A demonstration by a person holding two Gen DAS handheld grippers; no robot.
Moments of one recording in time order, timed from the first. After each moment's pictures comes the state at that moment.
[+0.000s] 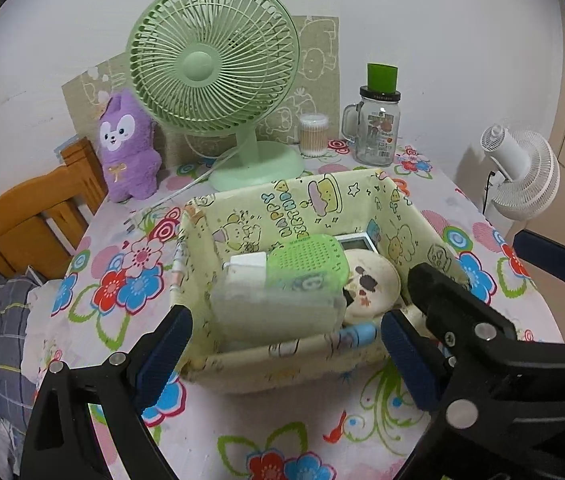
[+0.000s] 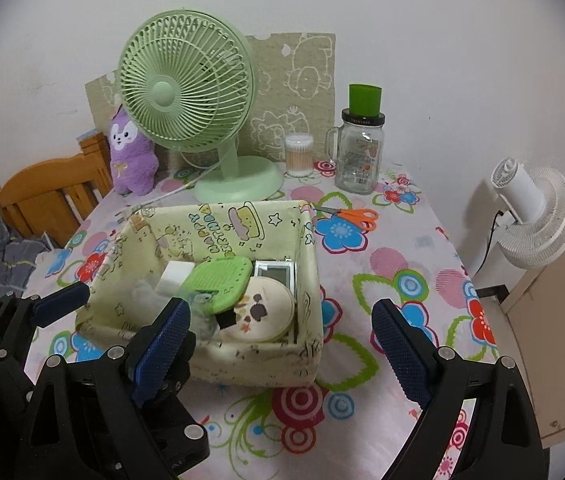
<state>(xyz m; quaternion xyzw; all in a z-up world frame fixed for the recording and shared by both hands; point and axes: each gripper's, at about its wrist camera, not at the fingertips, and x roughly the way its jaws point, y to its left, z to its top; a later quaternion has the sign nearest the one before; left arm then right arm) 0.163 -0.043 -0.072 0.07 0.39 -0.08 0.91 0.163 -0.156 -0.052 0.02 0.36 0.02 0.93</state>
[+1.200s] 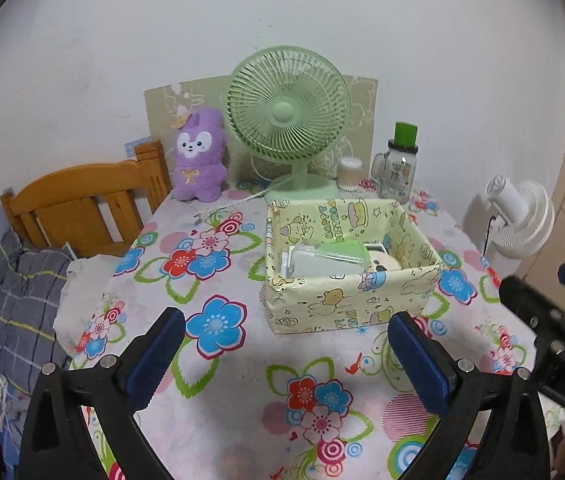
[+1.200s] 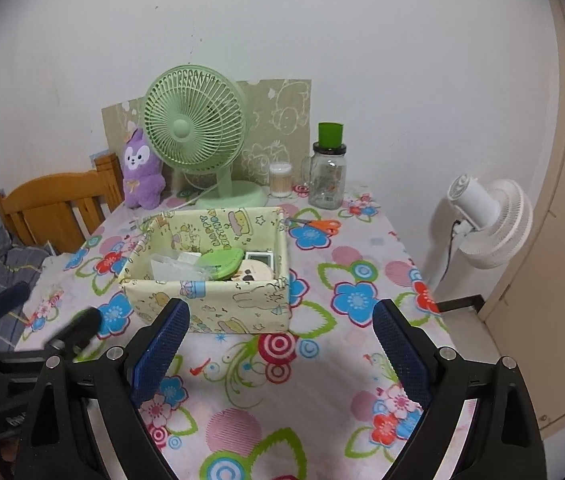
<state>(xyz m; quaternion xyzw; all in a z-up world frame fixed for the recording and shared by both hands) 0.053 0.017 -0.025 0.01 0.32 -0.03 0.95 0.048 -0.164 -0.013 0.00 0.30 -0.01 0.95</state>
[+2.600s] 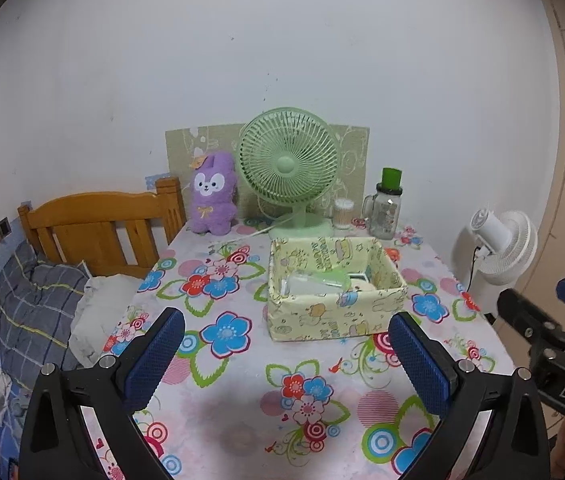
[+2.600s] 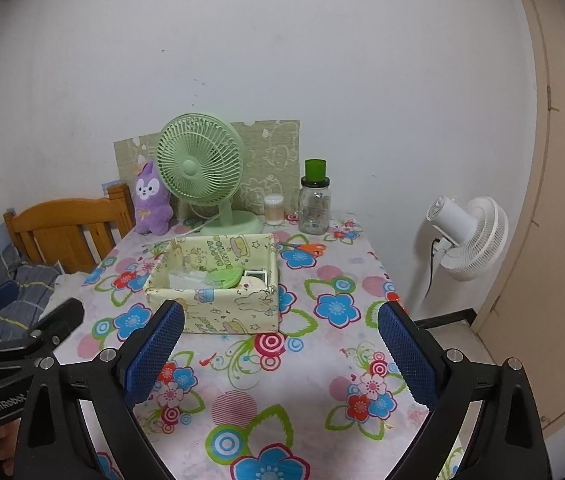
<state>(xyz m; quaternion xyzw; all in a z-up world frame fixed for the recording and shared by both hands) -0.018 0.016 0.019 0.01 0.26 -0.03 0.97 -0.021 -0.179 0.024 0.02 0.25 -0.01 0.97</state>
